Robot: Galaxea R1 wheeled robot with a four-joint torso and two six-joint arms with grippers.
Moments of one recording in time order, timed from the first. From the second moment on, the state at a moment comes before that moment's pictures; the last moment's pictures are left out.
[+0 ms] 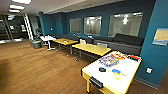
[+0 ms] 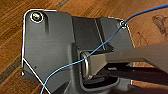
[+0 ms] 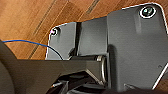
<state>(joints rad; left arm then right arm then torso) 1.63 2.94 -2.53 0.08 -0.21 -0.06 -1.58 2.92 -2.47 -0.22 0.13 0.19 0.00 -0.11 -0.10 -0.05</state>
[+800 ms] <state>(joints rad) 1.63 2.94 -2.53 0.08 -0.21 -0.06 -1.58 2.93 -2.47 -0.22 0.13 0.19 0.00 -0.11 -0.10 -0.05</state>
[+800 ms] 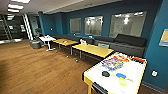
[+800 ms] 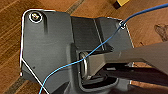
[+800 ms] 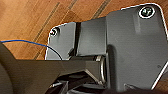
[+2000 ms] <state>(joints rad) 1.63 2.94 -2.53 0.08 -0.21 -0.06 -1.58 2.92 -2.47 -0.22 0.13 0.19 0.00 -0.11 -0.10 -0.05</state>
